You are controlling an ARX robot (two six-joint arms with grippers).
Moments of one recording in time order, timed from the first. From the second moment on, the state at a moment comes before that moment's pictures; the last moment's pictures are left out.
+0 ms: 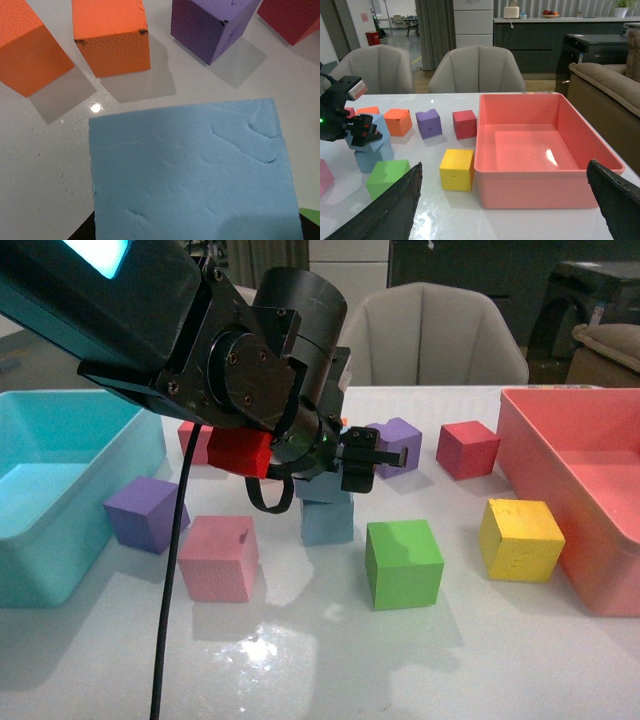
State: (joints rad) left arm -0.46 2.25 1.49 0.06 -0.12 -0.12; right arm 0.00 0.00 0.01 0.00 0.00 0.00
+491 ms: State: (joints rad) left arm -0.47 2.27 1.49 0.07 -0.19 -0.12; right arm 0.00 0.00 0.01 0.00 0.00 0.00
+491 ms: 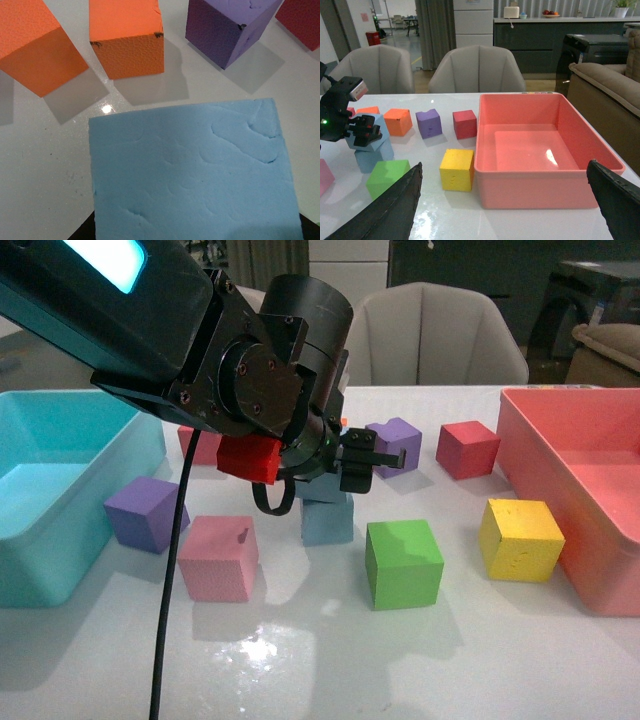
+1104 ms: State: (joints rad) left arm -0.47 2.26 1.50 0.12 -0.17 -0.13; right arm 0.00 0.00 0.01 0.00 0.00 0.00
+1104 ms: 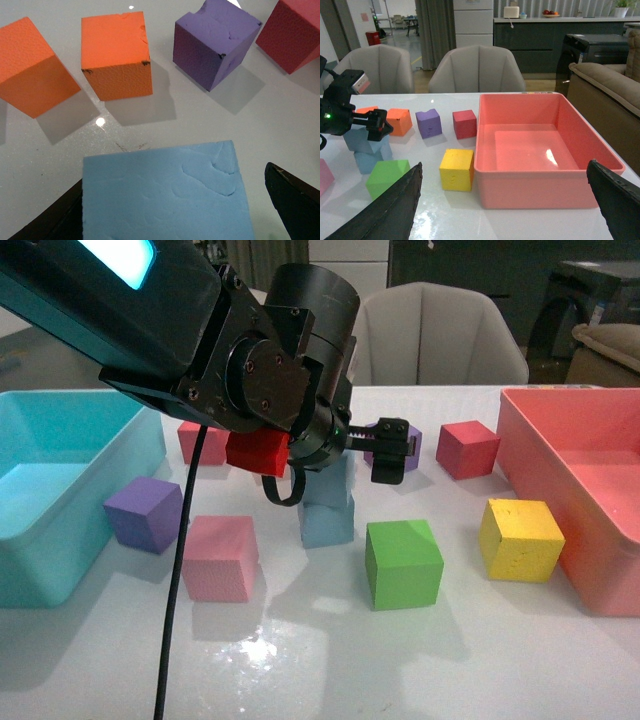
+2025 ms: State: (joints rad) left arm -0.44 1.27 0.68 0.59 -0.30 -0.02; right arm 0.00 0.00 0.01 0.00 0.00 0.00
